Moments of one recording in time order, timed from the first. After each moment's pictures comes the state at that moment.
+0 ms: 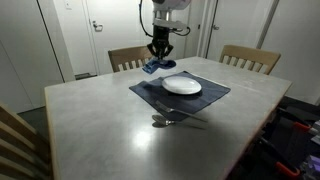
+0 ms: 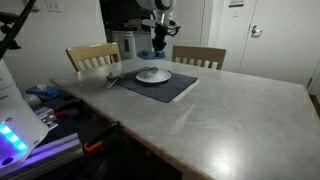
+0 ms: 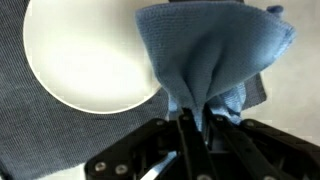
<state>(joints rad) 0.09 0.73 0.01 -1.43 0.17 2.01 0.30</state>
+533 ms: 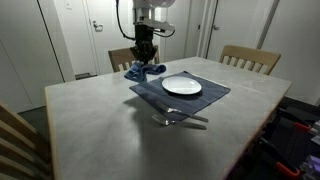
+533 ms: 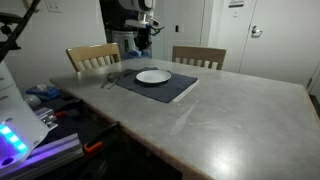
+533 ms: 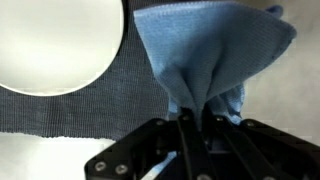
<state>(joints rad) 0.18 0.73 0.10 -1.43 0.09 2.03 0.06</state>
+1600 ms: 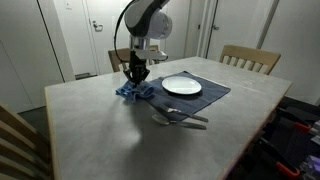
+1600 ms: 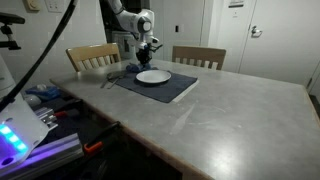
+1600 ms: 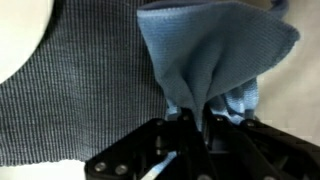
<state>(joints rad) 0.20 0.92 0.11 -1.40 0.11 2.32 0.13</state>
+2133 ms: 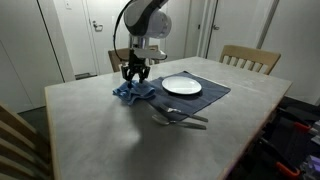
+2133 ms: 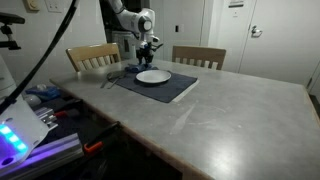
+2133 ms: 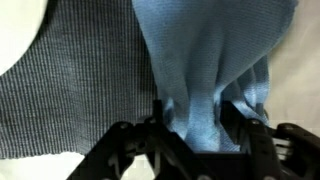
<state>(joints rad) 0.20 0.93 0.11 -1.38 0.11 2.31 0.15</state>
